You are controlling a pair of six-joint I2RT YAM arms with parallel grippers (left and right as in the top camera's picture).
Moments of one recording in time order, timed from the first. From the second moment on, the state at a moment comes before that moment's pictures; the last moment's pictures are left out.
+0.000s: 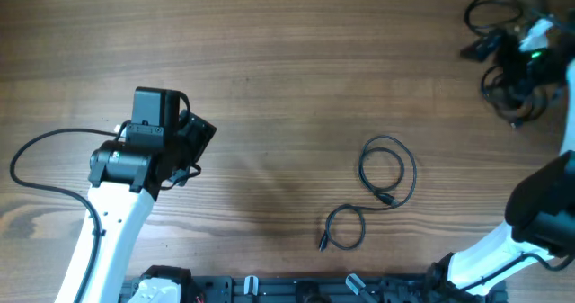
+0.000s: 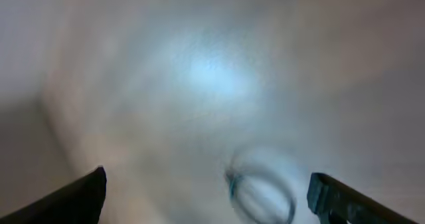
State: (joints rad) left arm -0.14 1.16 1.00 -0.96 0.03 -1.14; right arm -0.38 1.89 1.71 -1.28 -0.61 0.21
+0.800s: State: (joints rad) left arm -0.19 1.29 1.00 -0.96 0.10 -1.11; right arm 0.02 1.89 1.18 -1.22 -0.28 0.21
